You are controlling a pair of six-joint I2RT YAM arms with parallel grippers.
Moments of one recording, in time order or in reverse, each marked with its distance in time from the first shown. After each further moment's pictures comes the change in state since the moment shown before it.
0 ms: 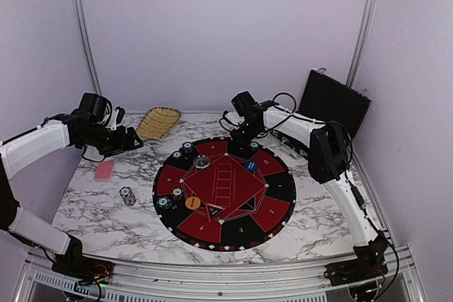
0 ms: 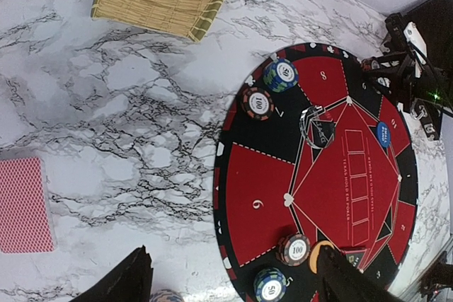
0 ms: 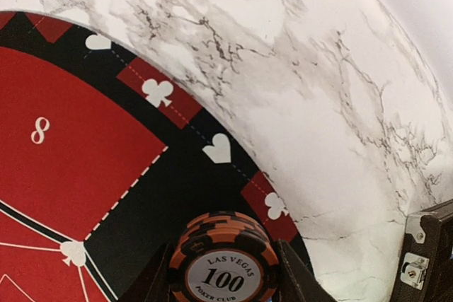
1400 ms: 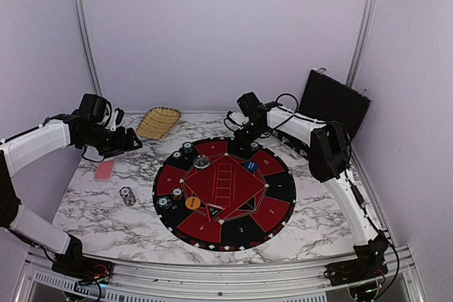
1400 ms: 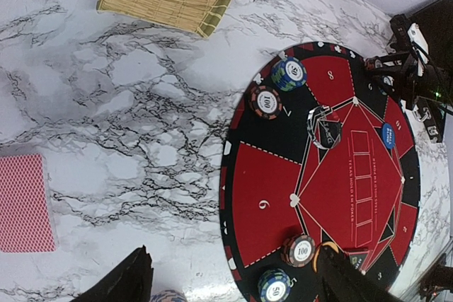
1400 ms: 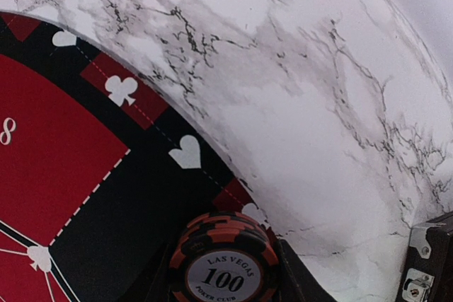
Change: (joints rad) left arm 0.019 0.021 0.000 0.000 0.008 0.000; right arm -0.042 0.029 0.007 0.024 -0.054 -0.018
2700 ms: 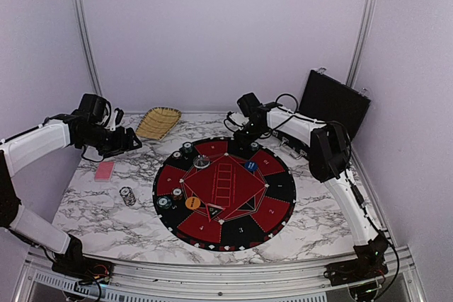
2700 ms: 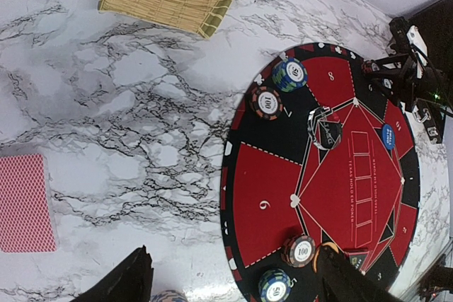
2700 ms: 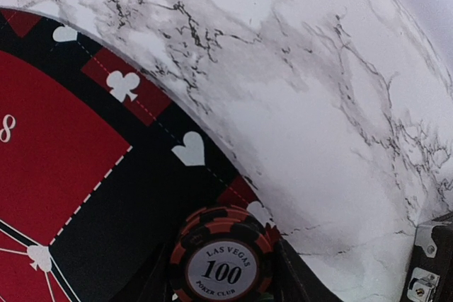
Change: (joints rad) left arm 0.005 0.000 0.000 0.000 0.002 0.000; right arm -0.001 0.000 -0.008 0.000 -0.007 0.009
